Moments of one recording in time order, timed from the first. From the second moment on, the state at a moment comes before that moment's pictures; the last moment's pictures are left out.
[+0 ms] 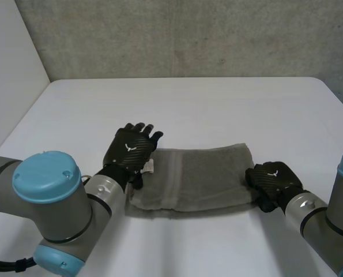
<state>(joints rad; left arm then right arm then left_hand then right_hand) 4.13 -2.00 -1.74 3.59 -1.54 3.49 1.84 -1.24 1.94 -0.24 1.36 2.72 0.17 0.17 0.17 0.17 0.03 0.84 1.16 1.16 1.16 0.92</state>
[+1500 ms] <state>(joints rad) 4.19 -2.04 -1.69 3.36 -1.65 3.19 2.14 -0.89 1.35 -0.02 1.31 3.12 0.17 0.17 0.17 0.17 0.03 0.20 0.22 0.21 0.23 0.05</state>
